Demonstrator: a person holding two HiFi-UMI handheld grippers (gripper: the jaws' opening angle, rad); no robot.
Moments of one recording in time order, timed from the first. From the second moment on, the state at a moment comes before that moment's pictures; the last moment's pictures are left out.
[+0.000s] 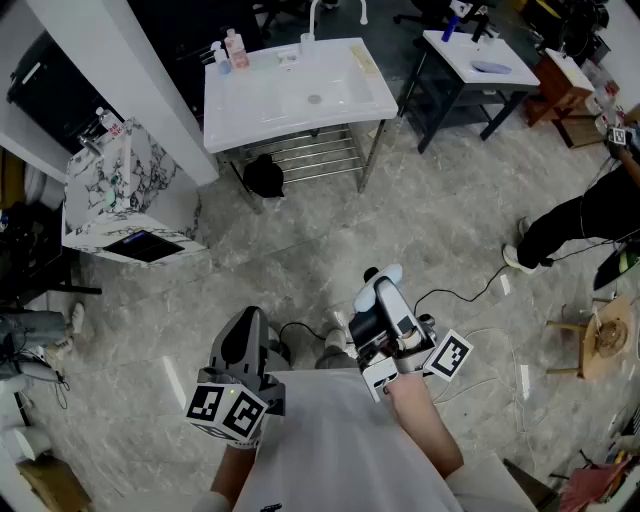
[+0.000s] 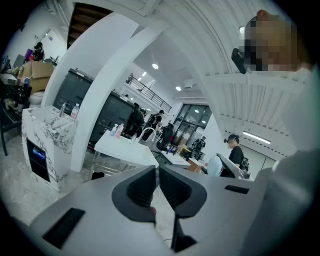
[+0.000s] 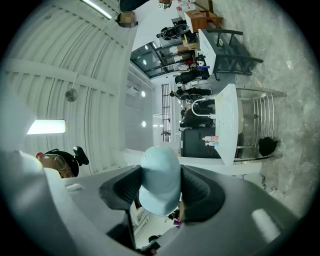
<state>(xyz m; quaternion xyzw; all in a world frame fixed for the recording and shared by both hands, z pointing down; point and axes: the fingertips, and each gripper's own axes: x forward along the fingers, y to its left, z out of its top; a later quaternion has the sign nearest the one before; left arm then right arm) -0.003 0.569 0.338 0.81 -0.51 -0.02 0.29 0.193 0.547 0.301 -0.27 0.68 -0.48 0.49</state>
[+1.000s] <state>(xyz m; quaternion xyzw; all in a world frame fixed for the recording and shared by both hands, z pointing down) 0.026 0.607 0.332 0.80 -0.54 0.00 0.26 0.141 0.584 0.315 -0.18 0.68 -0.55 0.45</state>
